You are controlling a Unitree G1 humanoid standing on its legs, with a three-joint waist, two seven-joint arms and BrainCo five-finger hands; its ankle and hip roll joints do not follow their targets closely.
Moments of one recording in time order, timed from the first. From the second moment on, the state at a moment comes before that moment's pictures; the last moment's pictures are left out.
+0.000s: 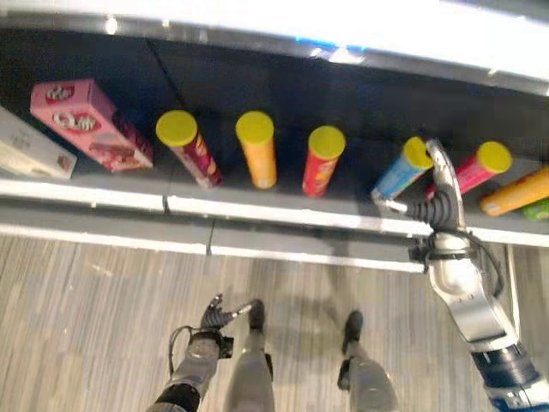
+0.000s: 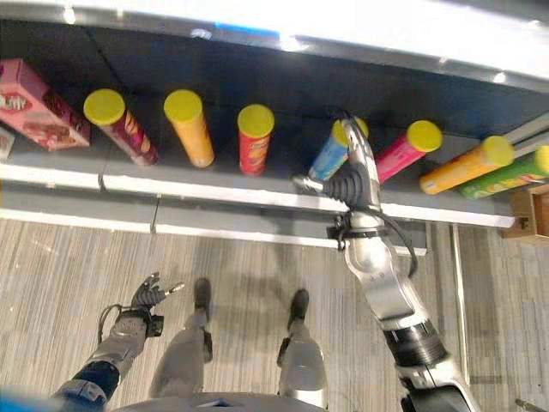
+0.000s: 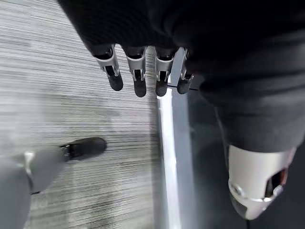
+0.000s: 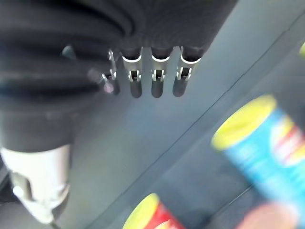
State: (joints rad) left arm -0.08 0.32 -0.16 0.85 -0.17 -0.05 0.19; right arm -0.14 -0.48 0.15 -0.24 -0.30 -0.09 -0.34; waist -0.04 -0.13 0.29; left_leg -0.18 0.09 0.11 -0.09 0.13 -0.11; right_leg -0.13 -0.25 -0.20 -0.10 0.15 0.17
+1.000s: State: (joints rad) left arm -0.05 0.32 -0.22 0.86 -0.06 -0.05 0.11; right arm 0.26 -0.51 -0.15 0.00 -0.11 -0.11 -0.16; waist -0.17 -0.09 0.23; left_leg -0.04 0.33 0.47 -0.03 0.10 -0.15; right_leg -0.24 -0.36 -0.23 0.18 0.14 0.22
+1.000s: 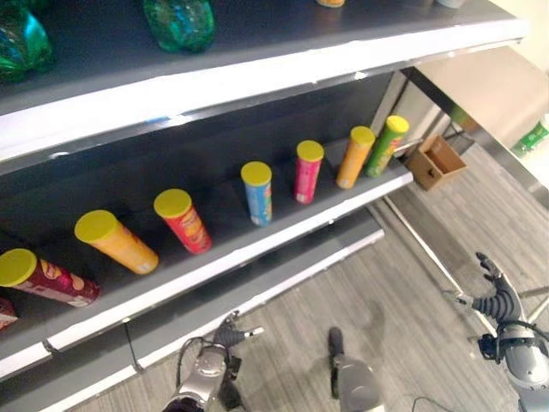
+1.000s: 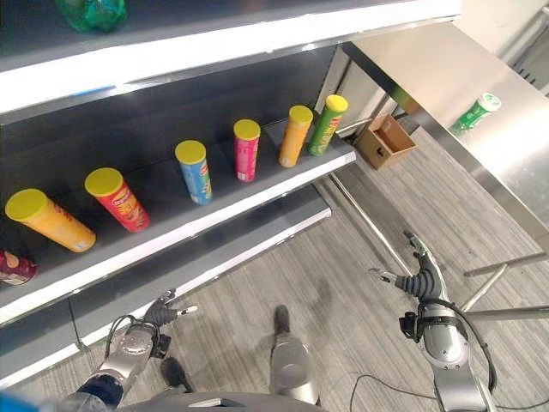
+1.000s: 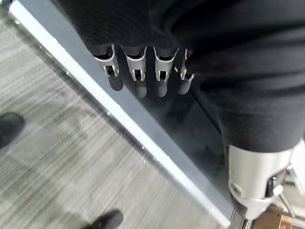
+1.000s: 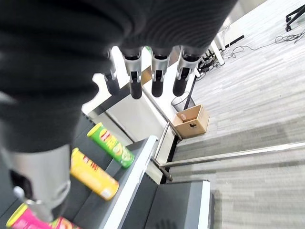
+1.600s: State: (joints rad) left arm -0.02 0.20 -0.15 0.82 -0.11 -0.06 0.10; right arm 0.21 -0.74 -0.26 -0.12 -0.11 -0.12 -0.17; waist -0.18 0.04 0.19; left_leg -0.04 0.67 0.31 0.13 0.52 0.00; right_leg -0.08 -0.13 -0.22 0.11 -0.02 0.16
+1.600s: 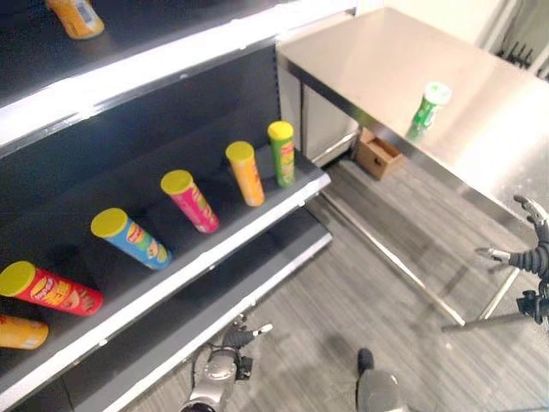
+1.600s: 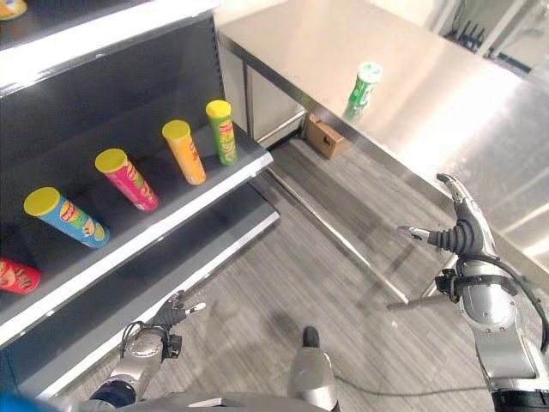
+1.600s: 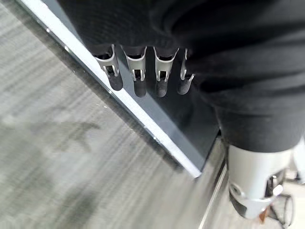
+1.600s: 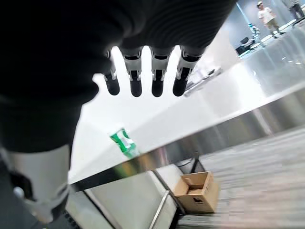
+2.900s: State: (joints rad) left arm 0.05 0.27 -0.07 0.94 -0.13 -0.03 0.10; right arm 0.13 -0.50 -0.20 -0.08 -0.12 -0.10 -0.21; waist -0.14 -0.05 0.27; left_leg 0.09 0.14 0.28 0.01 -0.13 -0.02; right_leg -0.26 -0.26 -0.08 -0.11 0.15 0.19
